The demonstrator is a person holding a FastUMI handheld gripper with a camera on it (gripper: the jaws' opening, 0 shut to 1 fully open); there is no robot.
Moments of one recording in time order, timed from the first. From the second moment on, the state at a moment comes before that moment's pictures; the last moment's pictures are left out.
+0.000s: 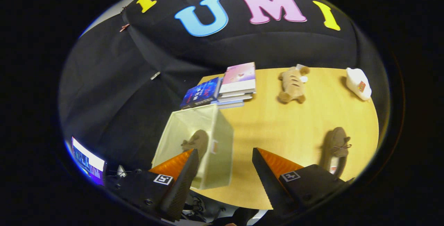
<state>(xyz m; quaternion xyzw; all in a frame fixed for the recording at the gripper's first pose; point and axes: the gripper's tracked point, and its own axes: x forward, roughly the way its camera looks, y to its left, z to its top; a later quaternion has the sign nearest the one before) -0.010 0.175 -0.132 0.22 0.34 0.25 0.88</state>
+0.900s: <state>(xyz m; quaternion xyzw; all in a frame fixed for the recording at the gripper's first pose) -0.021 -0.062 -0.333 0.20 0.48 0.09 0.85</state>
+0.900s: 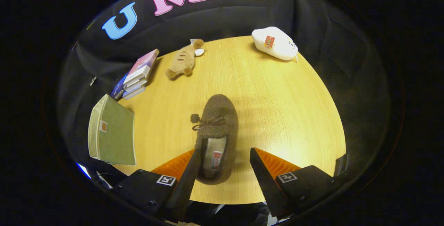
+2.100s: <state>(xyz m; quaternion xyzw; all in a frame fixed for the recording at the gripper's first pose) 0.002 -0.017 -0.325 0.19 0.48 0.08 0.85</state>
